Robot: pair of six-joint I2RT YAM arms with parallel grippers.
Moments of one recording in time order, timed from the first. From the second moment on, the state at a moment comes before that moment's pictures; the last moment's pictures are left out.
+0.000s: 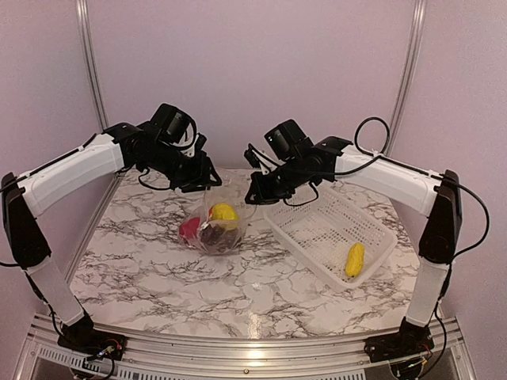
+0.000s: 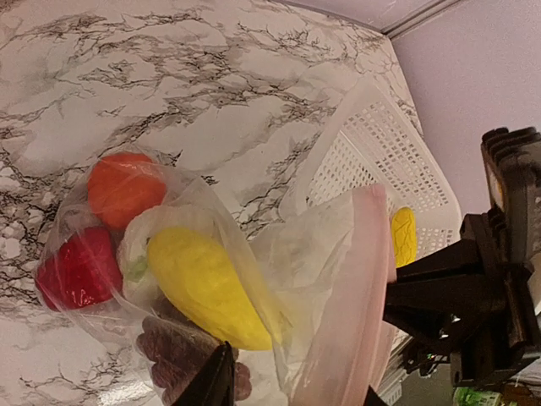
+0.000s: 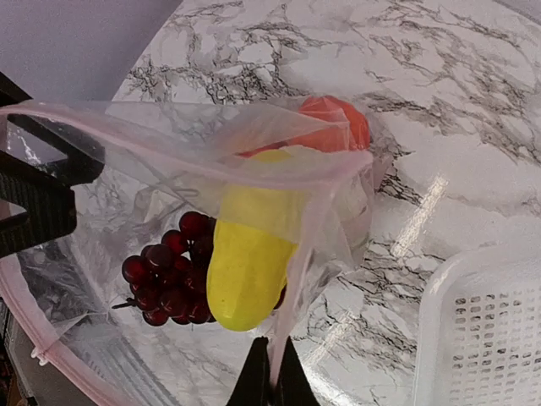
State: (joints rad) left arm -0.66 1.69 1.66 -0.79 0.23 -0.64; right arm 0.81 1.88 1.76 -0.72 -0.23 0.38
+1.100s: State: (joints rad) left arm -0.85 1.62 1.70 -1.06 -0.16 -0.62; right arm 0.80 1.85 1.78 -0.65 -0.30 0.52
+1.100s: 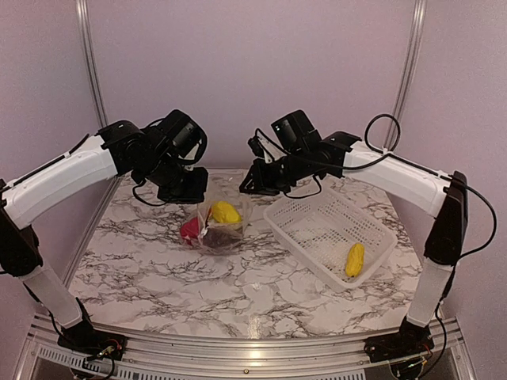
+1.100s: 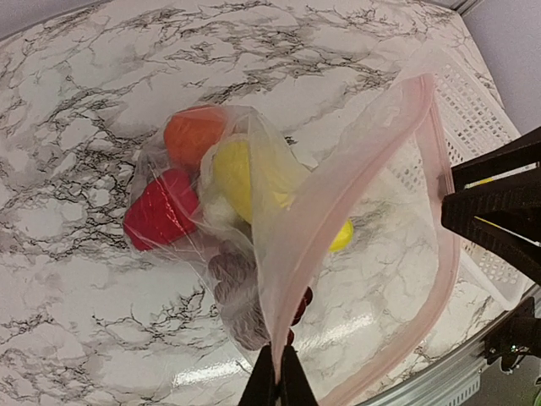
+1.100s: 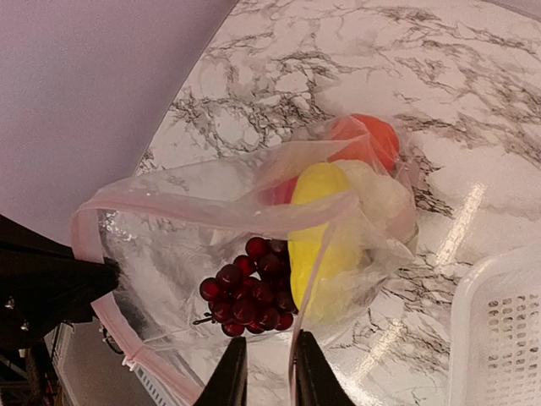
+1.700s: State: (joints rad) left arm -0.85 1.62 1.68 -0.98 -0.11 -0.62; right arm 0.64 1.43 1.46 -0.78 -0.22 0.52
